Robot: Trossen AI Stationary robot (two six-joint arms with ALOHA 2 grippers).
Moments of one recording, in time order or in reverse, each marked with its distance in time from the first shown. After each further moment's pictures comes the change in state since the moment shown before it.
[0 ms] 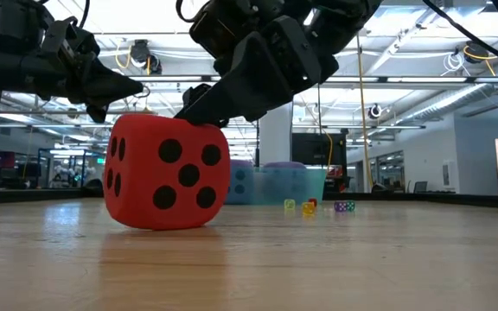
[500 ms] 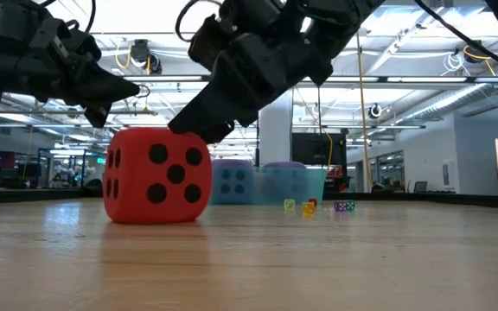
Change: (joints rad) left arm -0.003 0.000 0.000 -0.038 0.081 -0.060; right arm -0.064 0.000 0.000 -0.041 0.155 0.098
